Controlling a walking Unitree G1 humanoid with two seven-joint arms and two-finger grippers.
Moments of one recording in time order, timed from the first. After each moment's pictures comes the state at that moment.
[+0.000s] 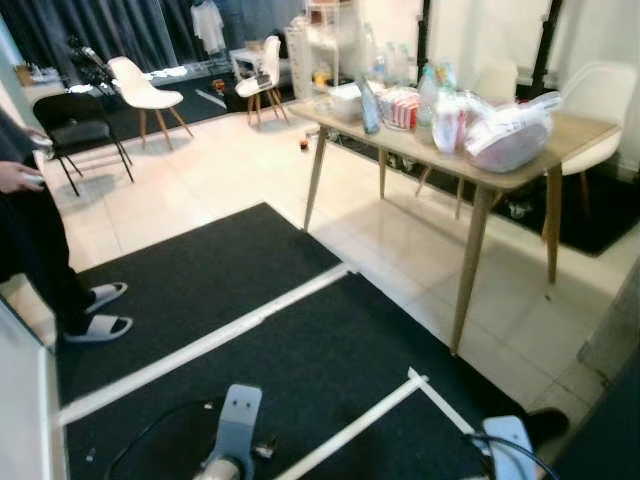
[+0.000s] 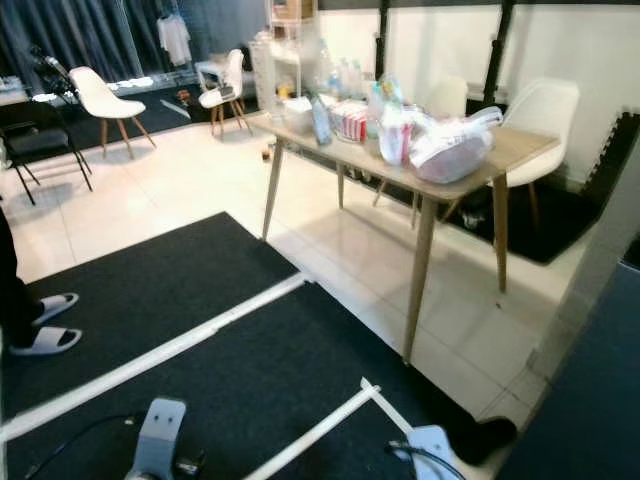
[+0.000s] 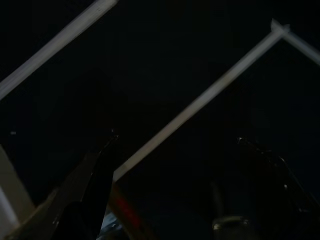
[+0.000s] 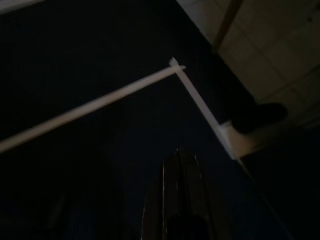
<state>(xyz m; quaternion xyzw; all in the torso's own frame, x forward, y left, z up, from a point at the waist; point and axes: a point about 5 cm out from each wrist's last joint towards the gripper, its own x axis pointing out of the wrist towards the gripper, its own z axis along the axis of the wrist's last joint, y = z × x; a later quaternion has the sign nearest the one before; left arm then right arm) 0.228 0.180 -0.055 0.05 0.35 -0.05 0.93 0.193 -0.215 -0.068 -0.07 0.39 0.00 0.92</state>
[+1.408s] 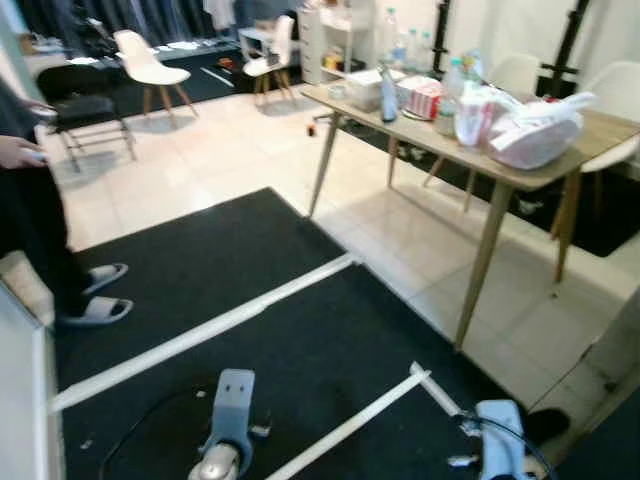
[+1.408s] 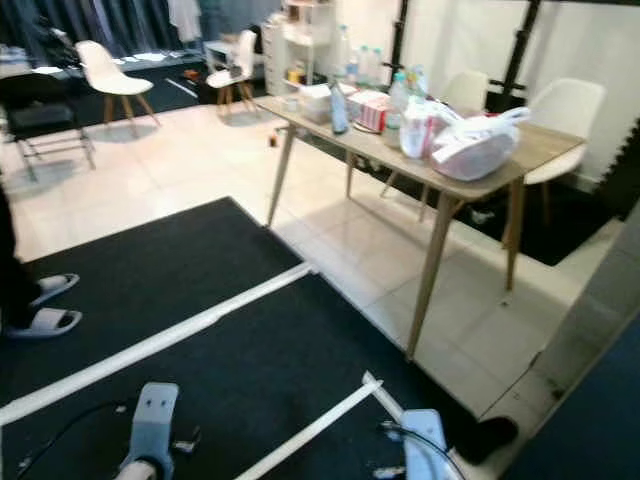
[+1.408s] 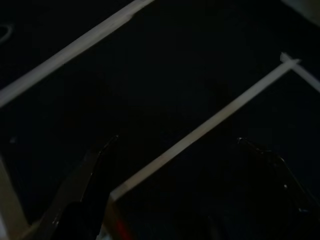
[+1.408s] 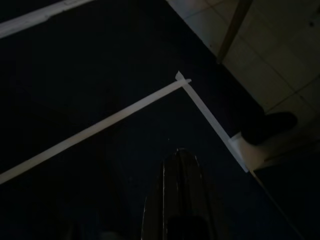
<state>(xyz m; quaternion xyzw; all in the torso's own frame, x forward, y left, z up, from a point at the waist) 0.241 0.179 -0.044 0.04 0.31 -0.02 0.95 0.200 -0.203 -0.067 -0.05 0.37 -0.02 0.93</state>
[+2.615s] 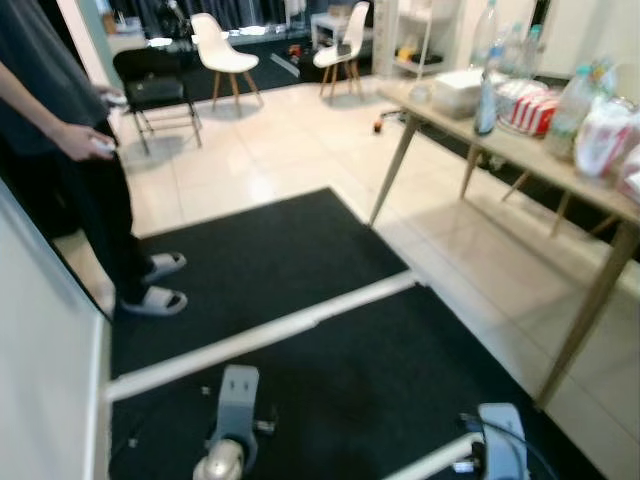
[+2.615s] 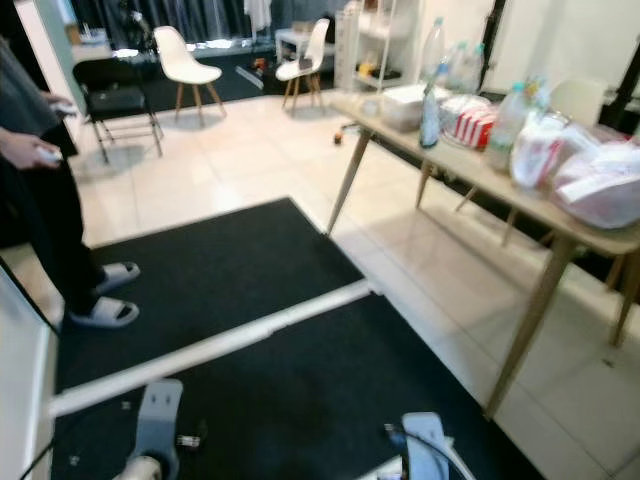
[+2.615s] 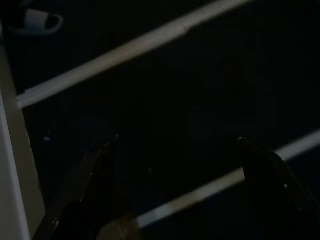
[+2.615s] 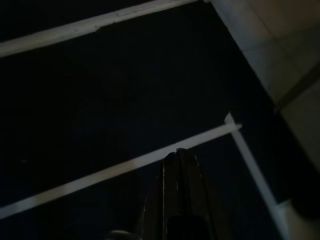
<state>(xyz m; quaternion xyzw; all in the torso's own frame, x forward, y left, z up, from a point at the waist) 0.252 0.174 -0.035 0.03 0.28 -0.02 0.96 0.203 -0.206 -0.065 -0.04 0.37 -0.02 0.93</state>
